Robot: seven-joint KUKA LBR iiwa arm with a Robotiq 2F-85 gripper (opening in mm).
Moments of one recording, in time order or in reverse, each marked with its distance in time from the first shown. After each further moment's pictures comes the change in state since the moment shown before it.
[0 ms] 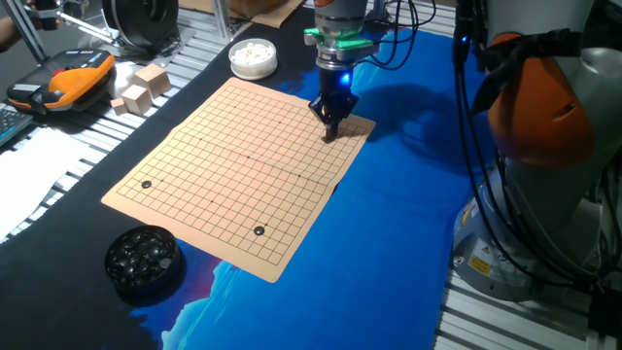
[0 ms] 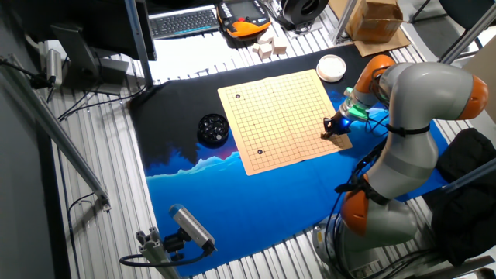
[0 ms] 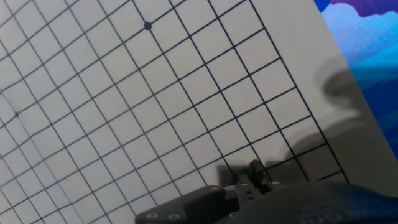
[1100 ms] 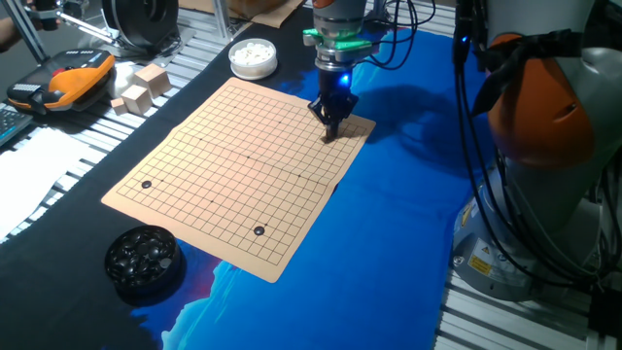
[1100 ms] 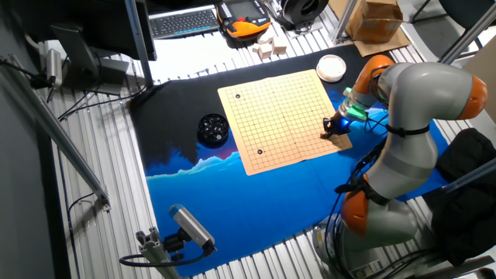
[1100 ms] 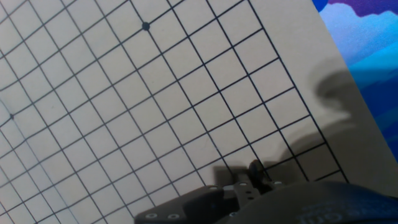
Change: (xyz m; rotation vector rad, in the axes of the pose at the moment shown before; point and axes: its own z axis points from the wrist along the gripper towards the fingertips) arm 0.000 0.000 0.001 0.024 -0.011 0.007
